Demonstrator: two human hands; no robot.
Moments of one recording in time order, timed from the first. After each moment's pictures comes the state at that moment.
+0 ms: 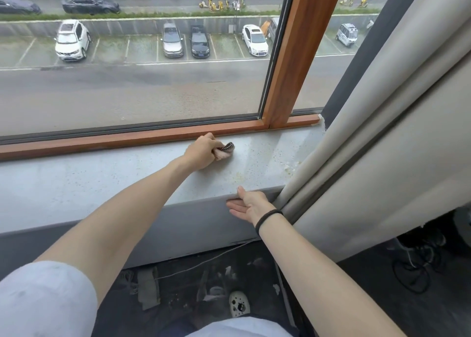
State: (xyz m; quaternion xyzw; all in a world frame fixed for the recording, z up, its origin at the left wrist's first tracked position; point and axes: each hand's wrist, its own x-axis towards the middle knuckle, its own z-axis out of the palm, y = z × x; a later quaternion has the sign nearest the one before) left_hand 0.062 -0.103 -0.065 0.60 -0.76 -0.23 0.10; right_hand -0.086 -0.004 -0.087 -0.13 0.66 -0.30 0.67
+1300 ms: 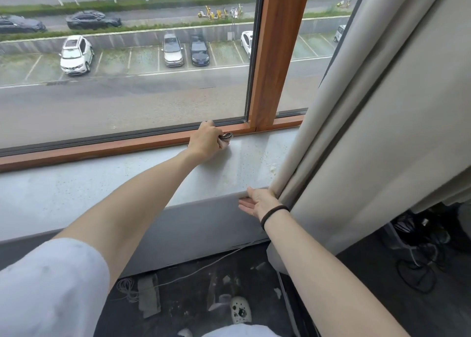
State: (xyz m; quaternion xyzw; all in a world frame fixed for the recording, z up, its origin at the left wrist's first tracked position) left_hand 0.011 -0.113 -0.030 0.63 -0.75 -0.13 0.13; right_hand -0.131 -0.010 -0.079 -0.09 0.67 -0.35 0.65
